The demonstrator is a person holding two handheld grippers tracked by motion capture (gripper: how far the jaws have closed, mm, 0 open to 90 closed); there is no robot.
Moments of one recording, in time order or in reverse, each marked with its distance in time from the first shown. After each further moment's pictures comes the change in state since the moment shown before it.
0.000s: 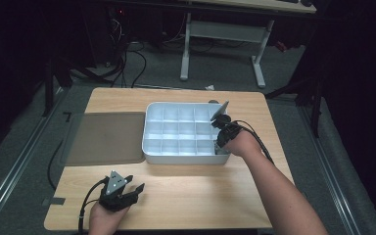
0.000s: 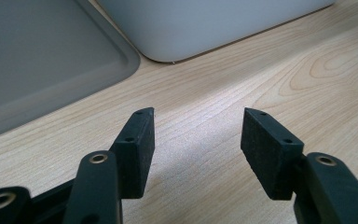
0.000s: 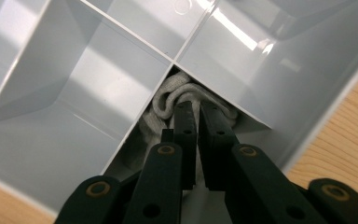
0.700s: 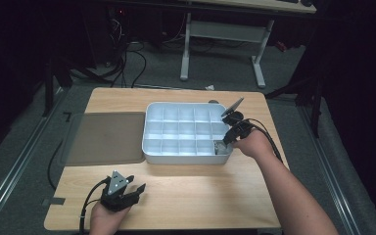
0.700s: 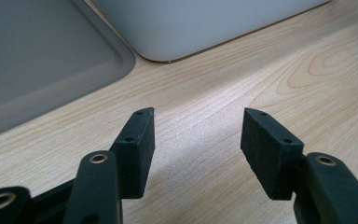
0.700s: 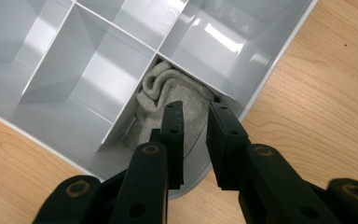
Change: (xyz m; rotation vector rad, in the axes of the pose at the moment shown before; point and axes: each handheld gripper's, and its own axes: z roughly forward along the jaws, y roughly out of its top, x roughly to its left) left arm -0.002 0.000 0.002 0.005 -0.001 0.010; right arm -0.016 -0.023 -0.029 -0.103 0.037 0.047
